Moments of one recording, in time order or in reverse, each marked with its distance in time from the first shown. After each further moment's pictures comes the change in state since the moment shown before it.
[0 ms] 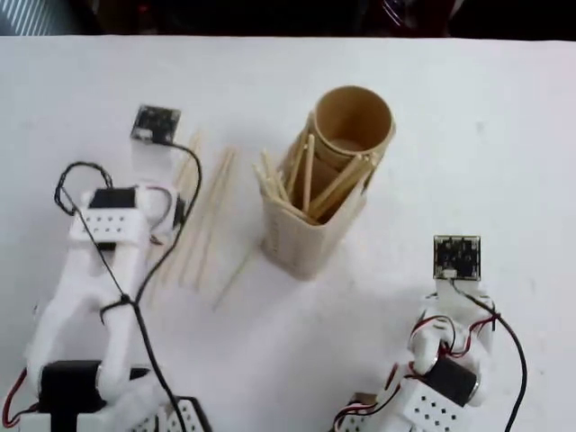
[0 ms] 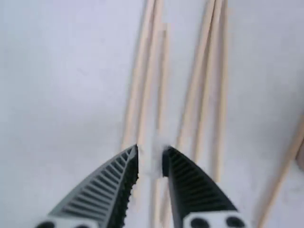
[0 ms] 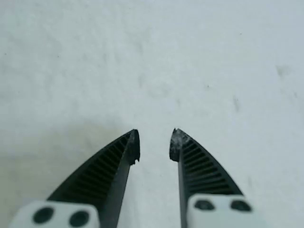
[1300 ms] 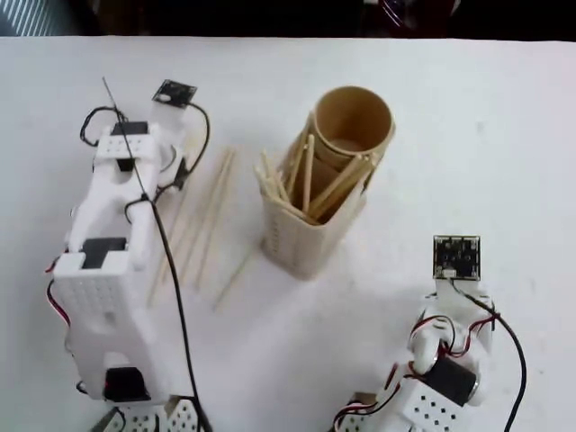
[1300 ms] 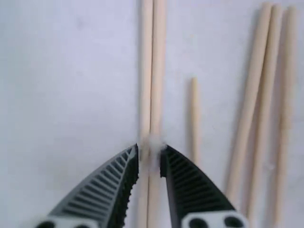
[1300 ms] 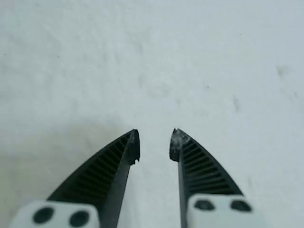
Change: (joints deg) left arm -2.4 49.1 -46.6 12.0 -9.1; right arm 0.0 0.0 0.0 0.0 0.0
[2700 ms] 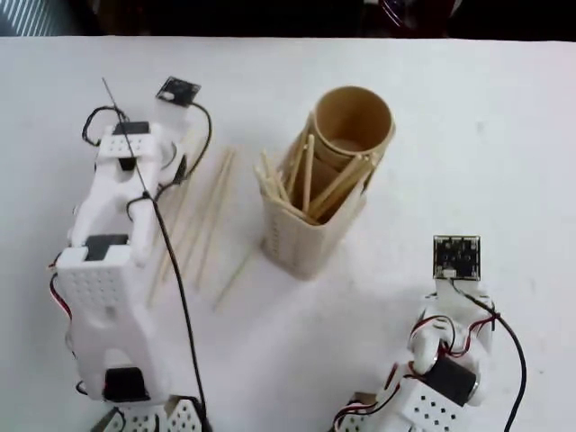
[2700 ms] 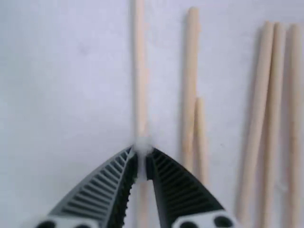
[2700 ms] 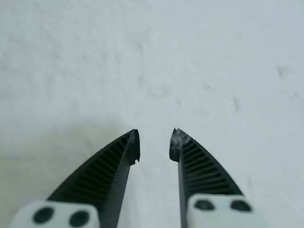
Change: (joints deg) left arm -0.3 4.6 -2.4 -4.0 -2.8; right arm 0.0 0.0 0.0 0.0 0.0
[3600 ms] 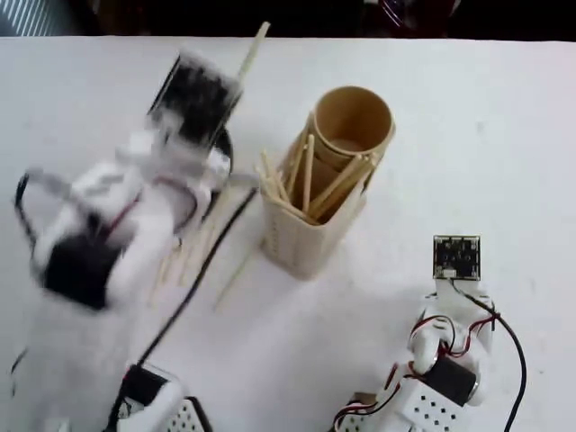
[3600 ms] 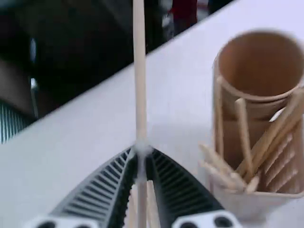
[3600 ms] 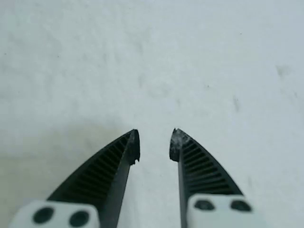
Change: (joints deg) left arm 26.5 -82.4 23.4 7.1 6.9; right arm 0.0 0.0 0.0 0.0 0.0
